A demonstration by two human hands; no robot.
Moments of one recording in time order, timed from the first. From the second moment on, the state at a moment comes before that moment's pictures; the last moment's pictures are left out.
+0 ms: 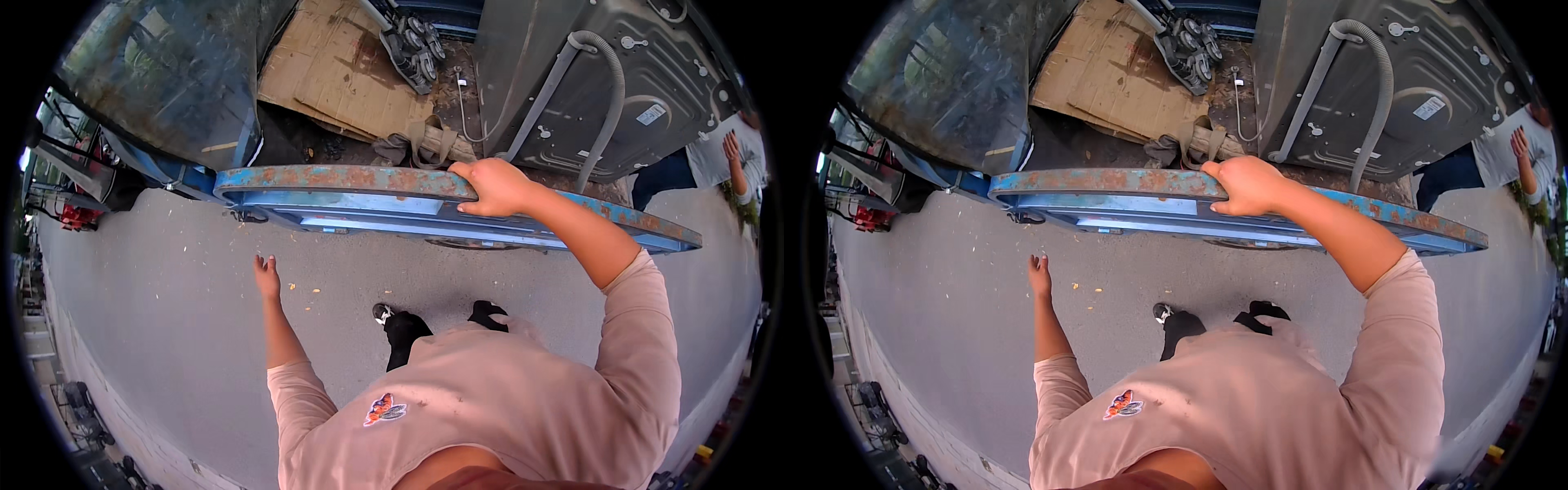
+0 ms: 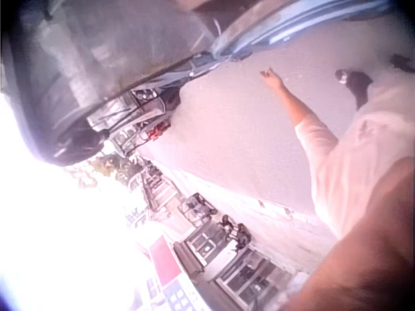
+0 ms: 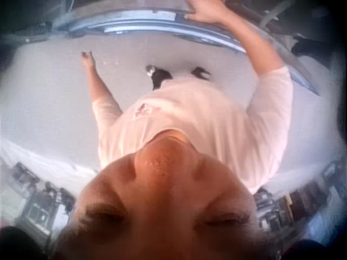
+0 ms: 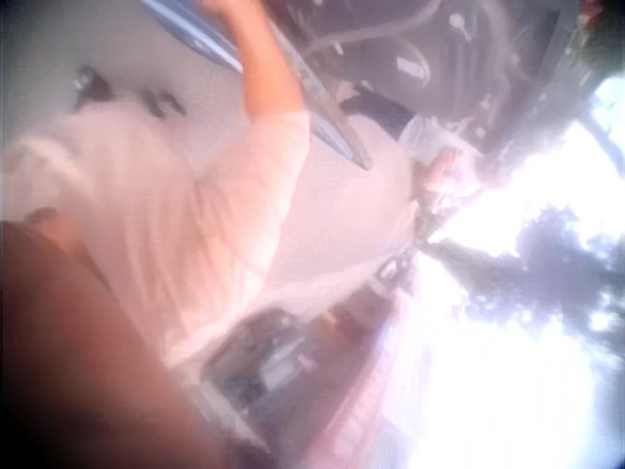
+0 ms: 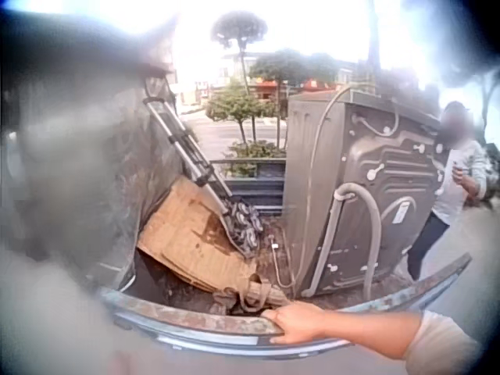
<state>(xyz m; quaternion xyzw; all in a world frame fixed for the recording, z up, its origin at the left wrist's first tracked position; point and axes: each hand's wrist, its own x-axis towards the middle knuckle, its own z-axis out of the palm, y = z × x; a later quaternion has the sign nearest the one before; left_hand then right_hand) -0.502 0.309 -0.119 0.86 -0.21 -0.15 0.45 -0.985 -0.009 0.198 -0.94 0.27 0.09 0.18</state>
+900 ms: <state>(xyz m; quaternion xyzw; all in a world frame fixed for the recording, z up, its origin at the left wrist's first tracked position) -0.377 0.260 -0.020 0.84 -0.16 -0.34 0.39 -0.974 -0.009 0.205 -0.93 0.30 0.08 0.20</state>
